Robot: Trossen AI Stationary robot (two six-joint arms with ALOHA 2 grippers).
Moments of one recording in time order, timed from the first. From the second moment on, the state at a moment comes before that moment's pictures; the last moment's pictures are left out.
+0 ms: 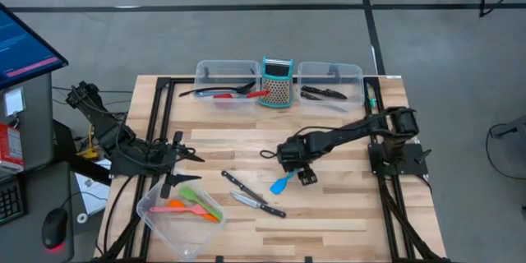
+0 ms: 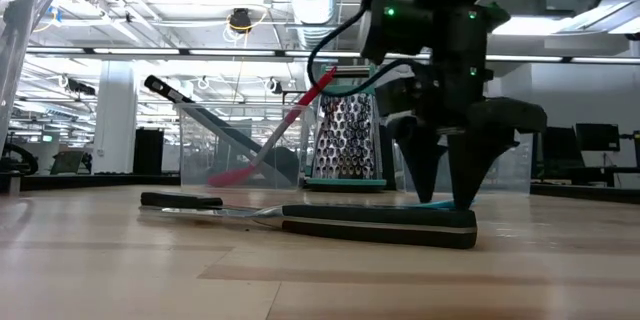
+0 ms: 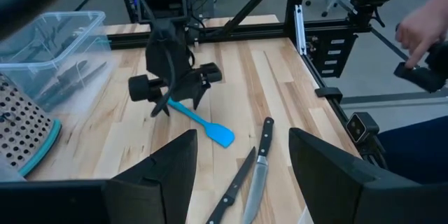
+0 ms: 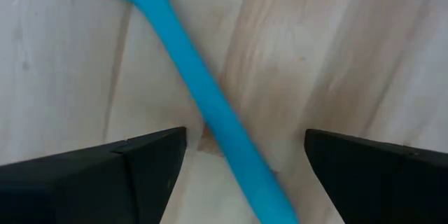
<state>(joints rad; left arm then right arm) -0.77 0.79 0.84 -0.50 -0.66 -0.27 0.10 1.87 1.10 -0.66 0.02 -0.22</state>
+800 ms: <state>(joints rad) -0.77 0.79 0.84 -0.50 -0.66 -0.27 0.09 1.88 1.13 -0.72 0.03 -0.06</state>
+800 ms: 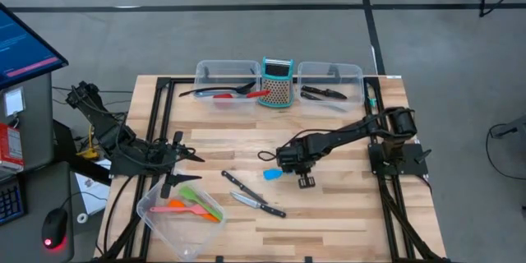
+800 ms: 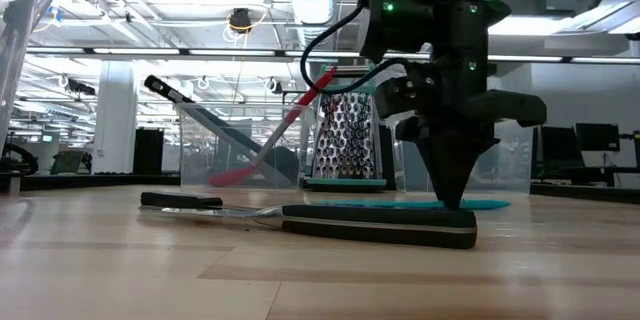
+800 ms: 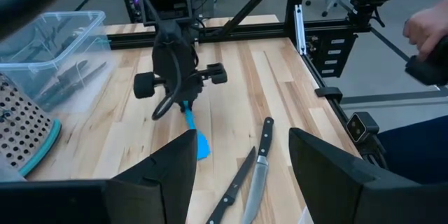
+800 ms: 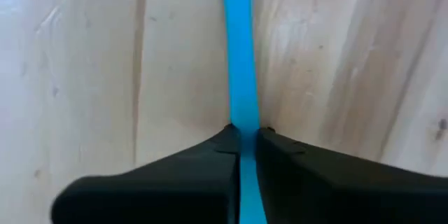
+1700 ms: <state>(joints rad) -0.58 0.91 0.84 -0.43 -0.70 -0.27 0.12 1.48 1.16 -0.61 0.10 0.29</state>
